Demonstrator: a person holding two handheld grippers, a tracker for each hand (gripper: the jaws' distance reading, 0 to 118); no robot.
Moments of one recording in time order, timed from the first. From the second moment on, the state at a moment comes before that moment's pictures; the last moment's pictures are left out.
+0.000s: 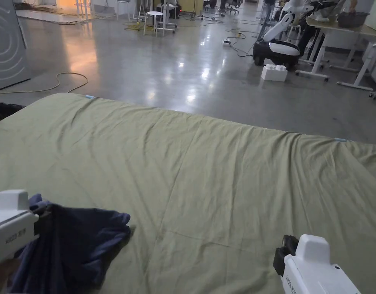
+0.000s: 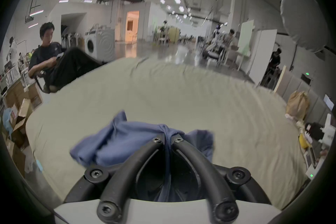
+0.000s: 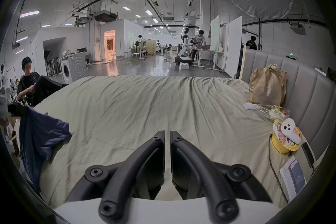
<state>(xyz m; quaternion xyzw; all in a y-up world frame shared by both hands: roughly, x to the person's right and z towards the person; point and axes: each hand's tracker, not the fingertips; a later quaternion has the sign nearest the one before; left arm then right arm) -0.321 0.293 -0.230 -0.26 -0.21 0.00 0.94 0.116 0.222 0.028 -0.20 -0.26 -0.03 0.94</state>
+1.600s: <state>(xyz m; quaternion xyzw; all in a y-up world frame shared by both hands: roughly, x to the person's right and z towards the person) 0.024 0.295 -0.031 -0.23 -0.56 -0.04 0.80 0.216 0.237 0.190 -0.17 -0.40 -0.09 0.89</state>
